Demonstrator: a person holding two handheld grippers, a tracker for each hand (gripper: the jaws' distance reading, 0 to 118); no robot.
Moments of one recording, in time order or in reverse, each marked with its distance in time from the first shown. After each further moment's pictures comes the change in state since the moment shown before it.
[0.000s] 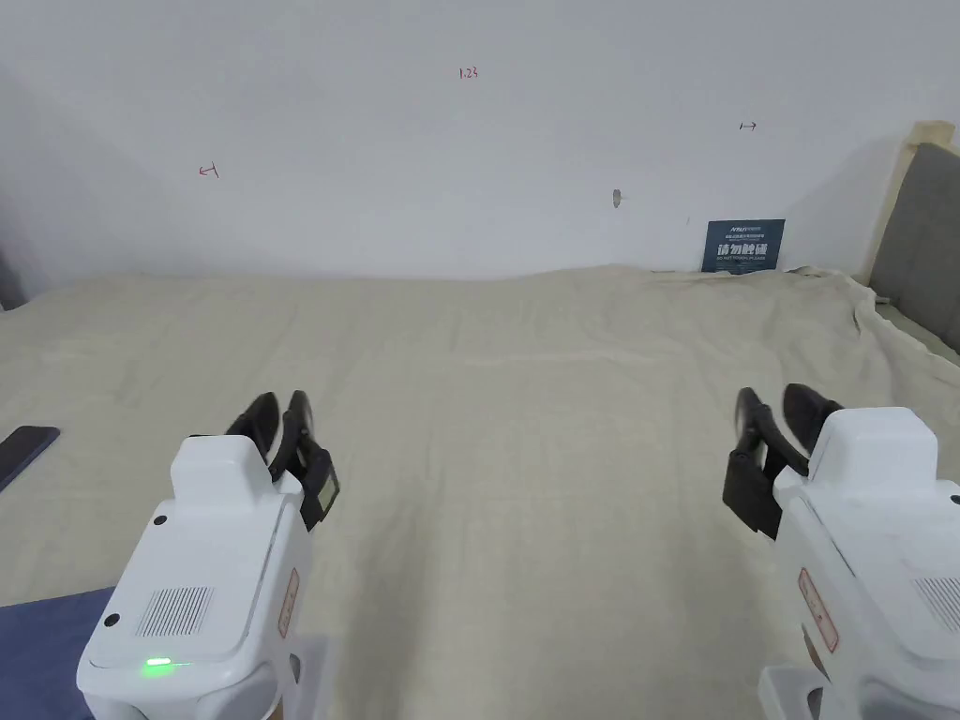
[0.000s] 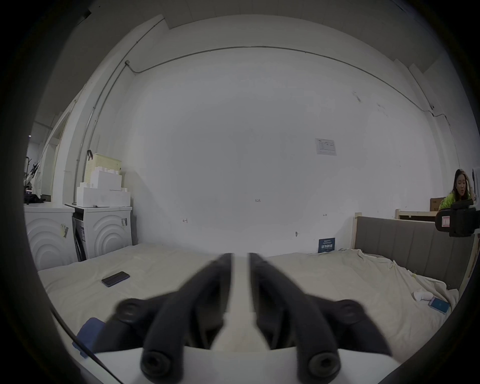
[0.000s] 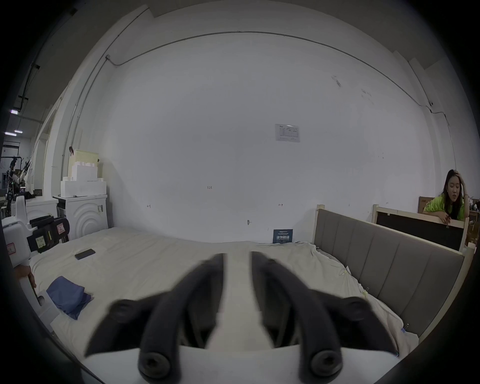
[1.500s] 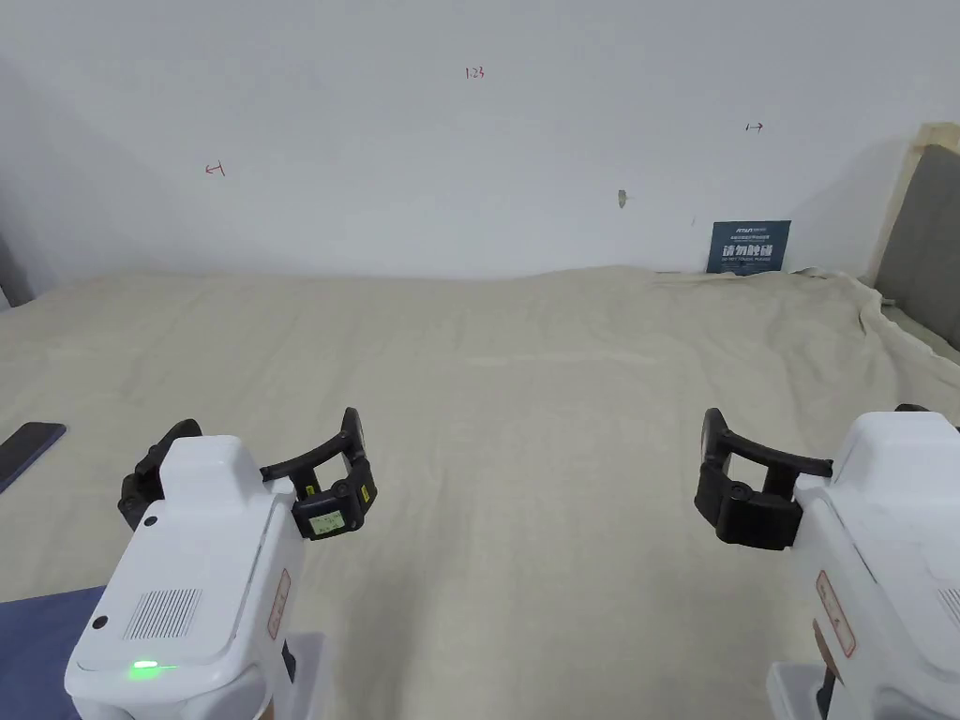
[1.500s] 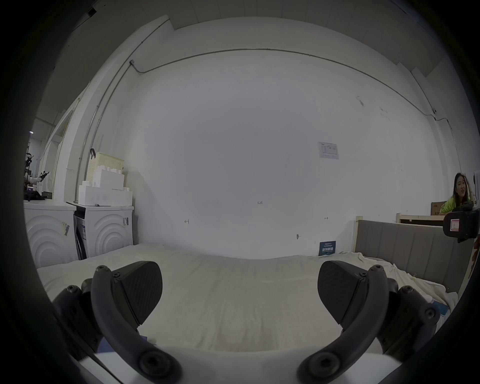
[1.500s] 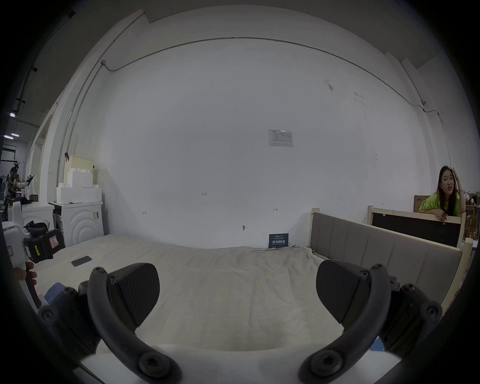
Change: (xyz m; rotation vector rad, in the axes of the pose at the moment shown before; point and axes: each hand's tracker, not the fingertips) left arm -0.009 0.001 0.003 0.009 -0.003 0.013; right arm 0.001 0.000 0.004 0.038 -0.031 -0.017
